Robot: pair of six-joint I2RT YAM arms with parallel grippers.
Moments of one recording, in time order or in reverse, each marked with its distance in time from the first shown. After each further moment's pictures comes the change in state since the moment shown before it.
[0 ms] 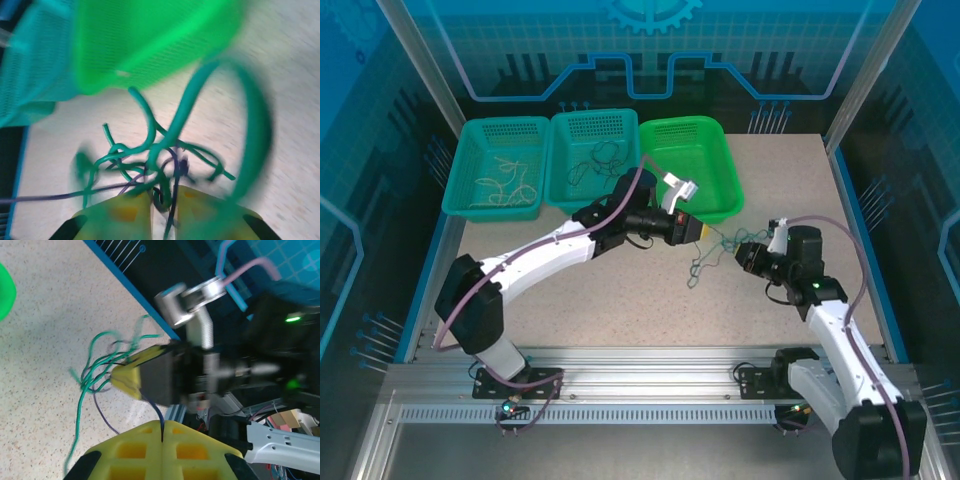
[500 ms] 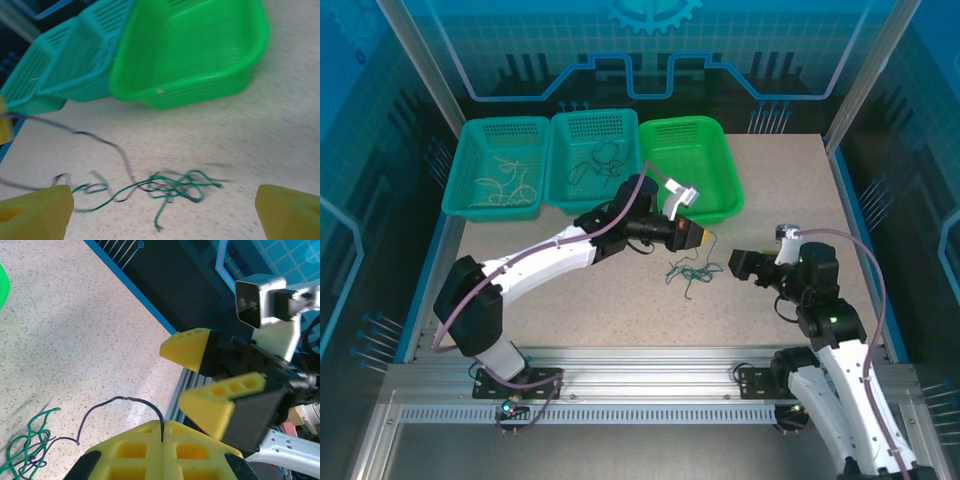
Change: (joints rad) left arm -0.025 -0.003 -0.043 0.038 -0.018 0.004; right arm 0.125 -0.310 0.063 -0.132 0.106 -0.171
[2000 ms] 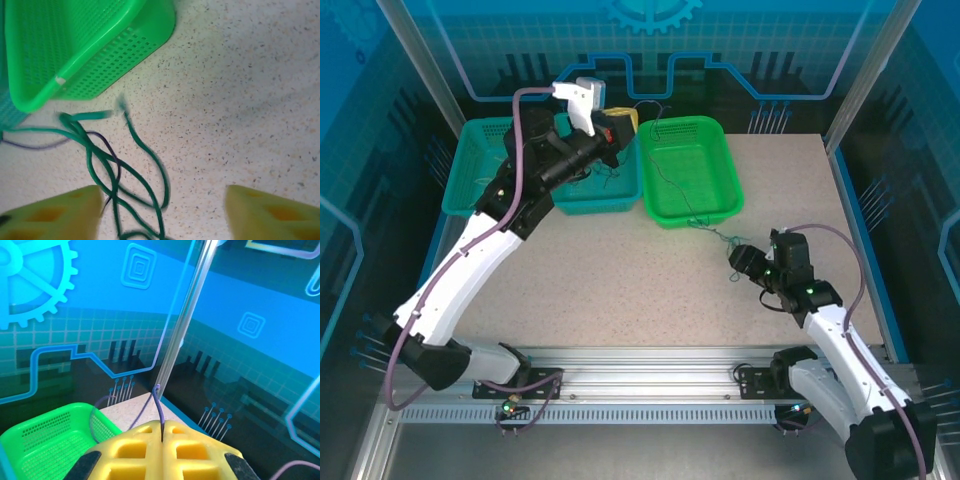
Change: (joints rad) left arm 0.244 -0.247 0.354 -0.145 -0.412 0.218; right arm 0.003 0.256 -0.064 0.056 0.170 0.310
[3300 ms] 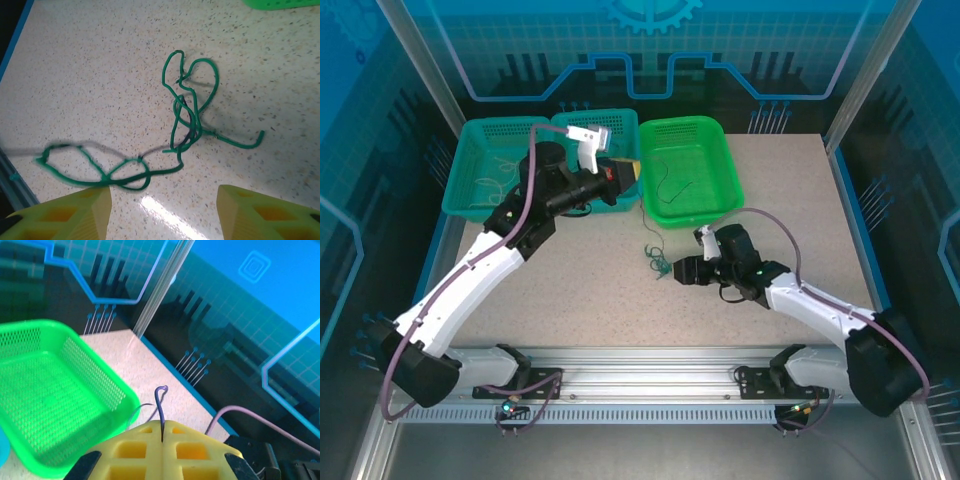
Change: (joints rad) left arm 0.012 -0.110 -0.319 0.012 0.153 -0.143; right arm 0.365 0.410 0.065 0.351 -0.188 -0.263
